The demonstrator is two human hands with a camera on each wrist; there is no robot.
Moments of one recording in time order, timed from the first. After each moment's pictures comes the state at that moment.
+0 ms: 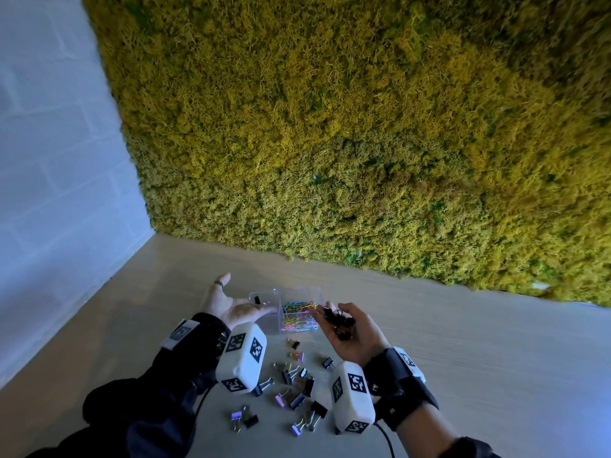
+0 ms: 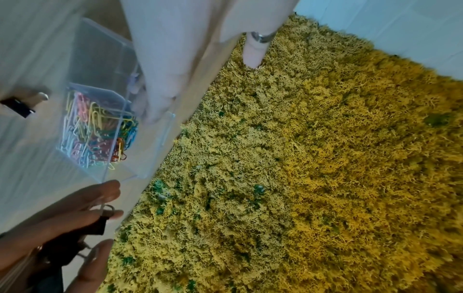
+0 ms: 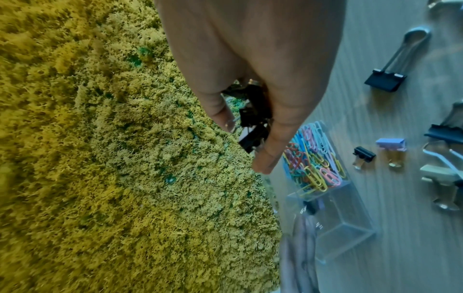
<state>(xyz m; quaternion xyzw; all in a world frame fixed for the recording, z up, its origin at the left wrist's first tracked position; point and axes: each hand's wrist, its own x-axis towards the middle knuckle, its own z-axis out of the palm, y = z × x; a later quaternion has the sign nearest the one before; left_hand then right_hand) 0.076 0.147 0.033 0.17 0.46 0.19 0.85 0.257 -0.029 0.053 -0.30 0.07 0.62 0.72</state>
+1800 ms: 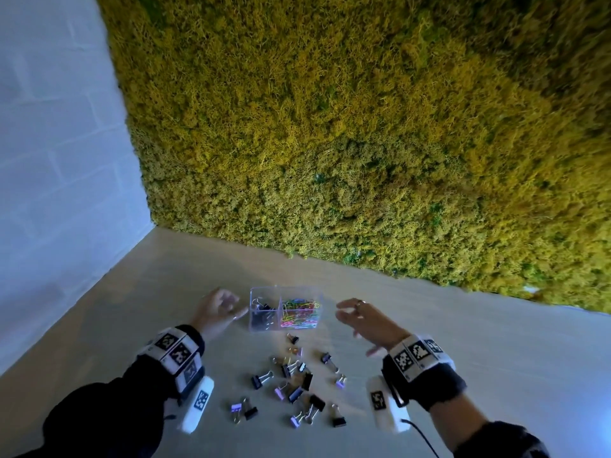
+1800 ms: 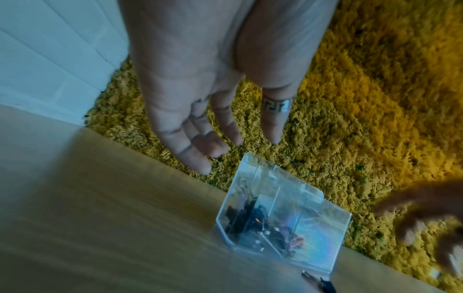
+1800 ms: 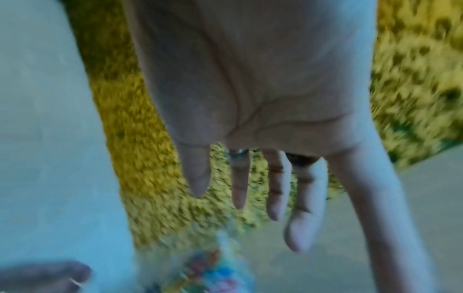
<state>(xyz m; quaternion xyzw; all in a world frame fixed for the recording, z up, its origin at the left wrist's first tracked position) 0.049 0.119 0.034 0.68 0.44 0.22 0.54 0.271 -0.055 0.099 -0.81 -0.42 0.36 0.21</state>
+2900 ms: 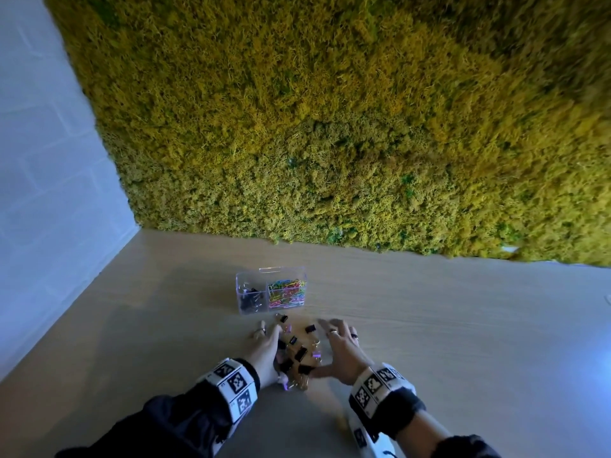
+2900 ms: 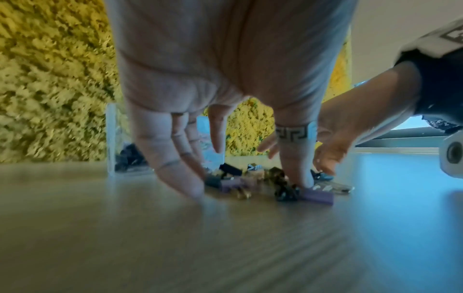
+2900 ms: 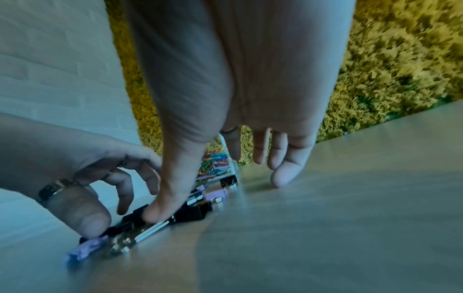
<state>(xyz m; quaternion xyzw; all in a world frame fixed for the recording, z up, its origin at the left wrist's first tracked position) 0.087 0.001 0.012 0.90 0.36 -0.10 0.23 0.235 -0.104 0.005 -0.82 -0.49 0.27 0.16</state>
